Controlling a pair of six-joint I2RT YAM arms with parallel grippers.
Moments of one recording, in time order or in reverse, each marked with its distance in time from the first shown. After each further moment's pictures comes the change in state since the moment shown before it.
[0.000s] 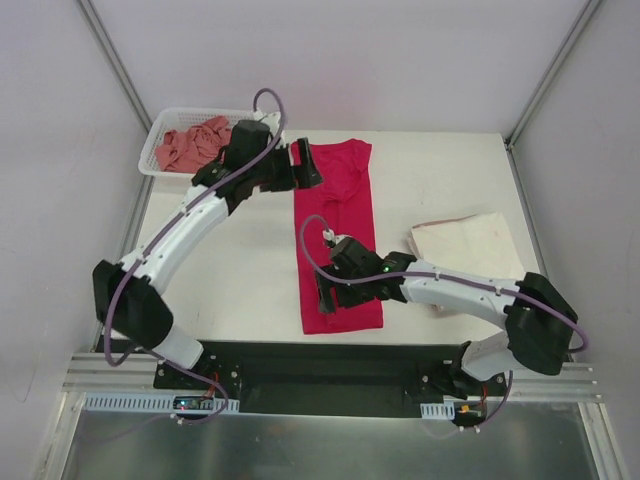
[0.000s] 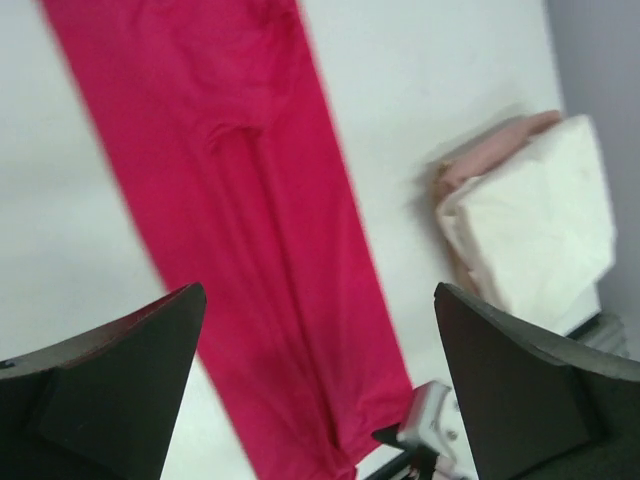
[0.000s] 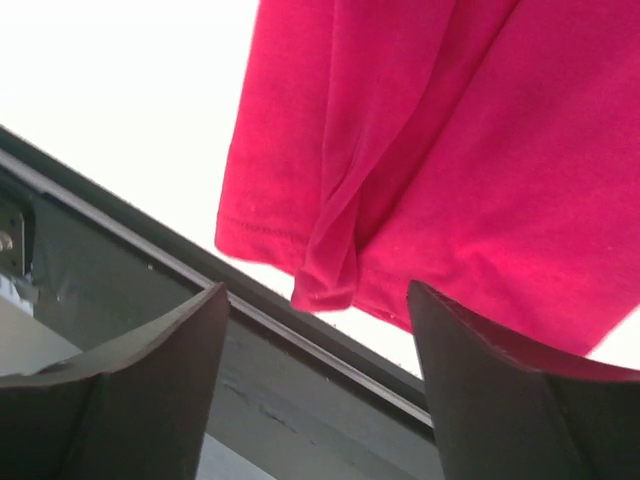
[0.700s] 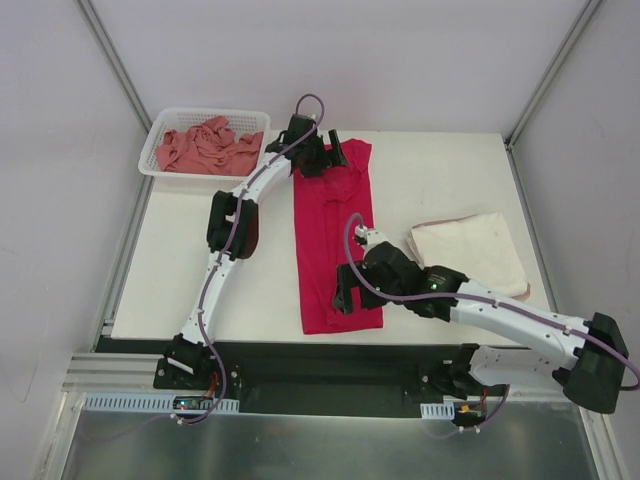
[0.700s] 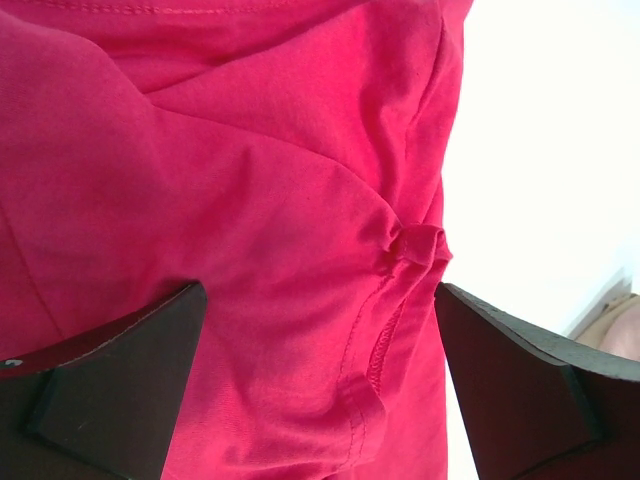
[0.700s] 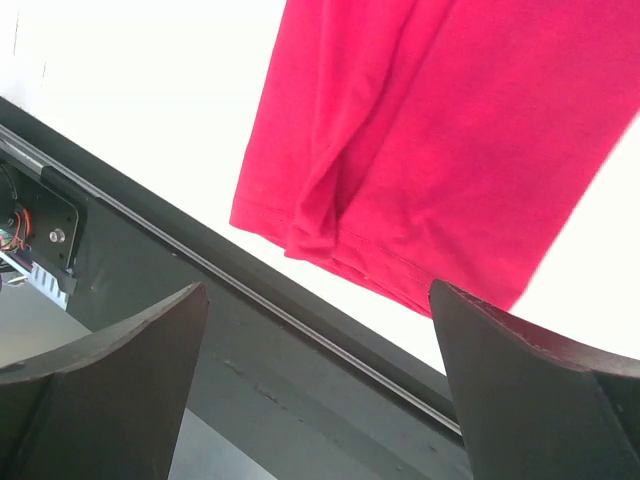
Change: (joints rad) left arm 0.084 1.081 0.902 0.039 0.097 -0.135; right arm 0.008 -0.291 -0.103 -0.016 0.095 0.006
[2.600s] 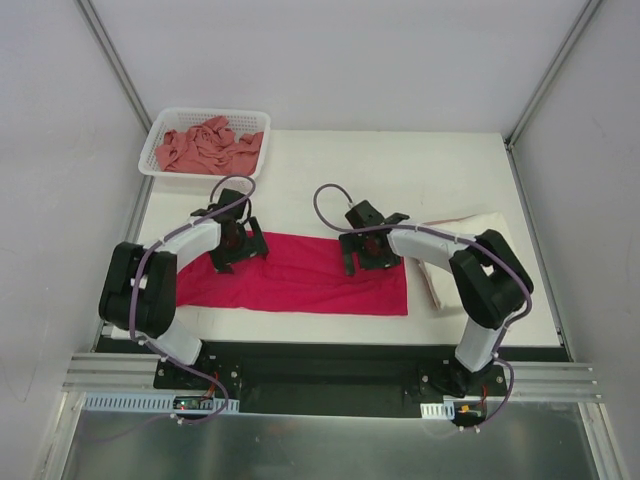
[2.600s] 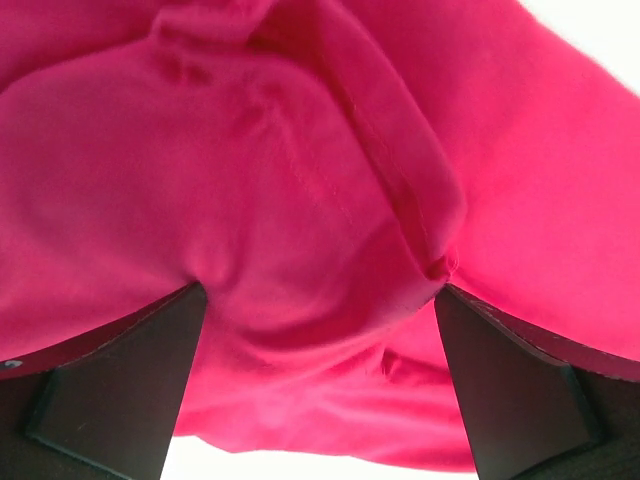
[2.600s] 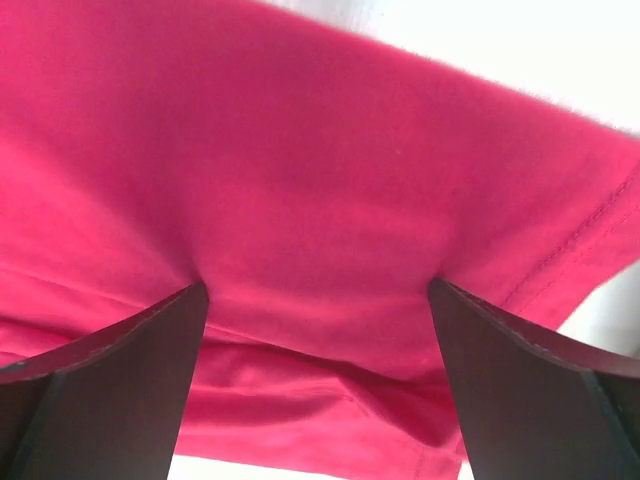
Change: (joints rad) left arm 0.135 -1.110 -1.540 -0.116 -0.354 -0.023; right arm -0.350 0.649 0.294 -0.063 0.077 -0.228
